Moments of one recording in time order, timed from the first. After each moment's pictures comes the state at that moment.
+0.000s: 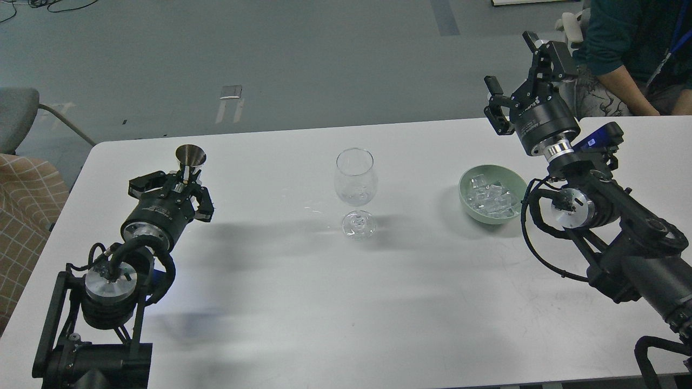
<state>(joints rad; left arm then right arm) -0.09 -0.03 -1.71 -1.45 0.31 0.21 0.28 0.60 -0.23 1.00 0.93 -0.51 0.13 0.43</state>
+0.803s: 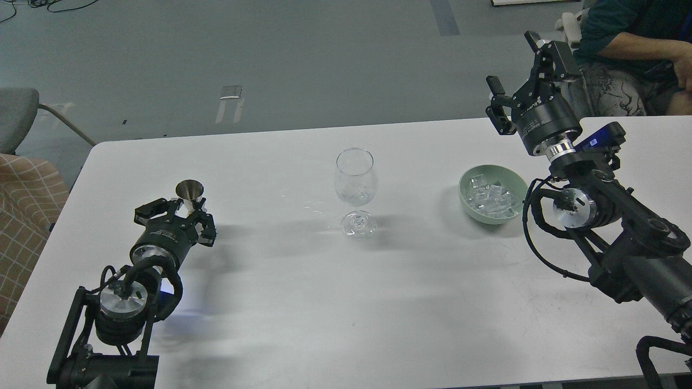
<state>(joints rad) -0.09 -0.04 -1.71 -1.29 0.30 0.11 0.24 0.60 -0.23 1.00 0.93 -0.51 0.13 0.43</state>
